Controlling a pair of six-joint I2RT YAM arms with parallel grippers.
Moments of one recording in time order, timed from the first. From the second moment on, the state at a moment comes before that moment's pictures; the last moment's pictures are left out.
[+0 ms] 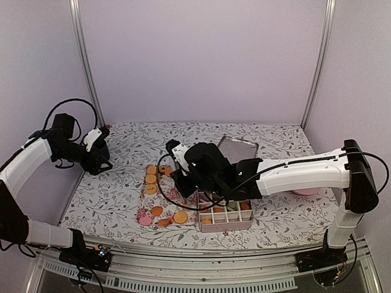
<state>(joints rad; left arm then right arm) 0.06 1.20 1.00 -0.81 0.48 0.66 1.23 1.82 1.37 -0.05 0.36 0.19</state>
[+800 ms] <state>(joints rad) 0.06 1.18 1.01 -0.81 0.48 0.67 1.23 1.30 1.17 -0.28 0.30 0.30</state>
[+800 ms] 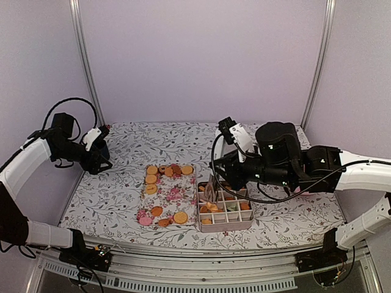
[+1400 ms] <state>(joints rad) 0.06 1.18 1.01 -0.81 0.49 0.67 1.23 1.30 1.09 -0.38 0.31 0.32</state>
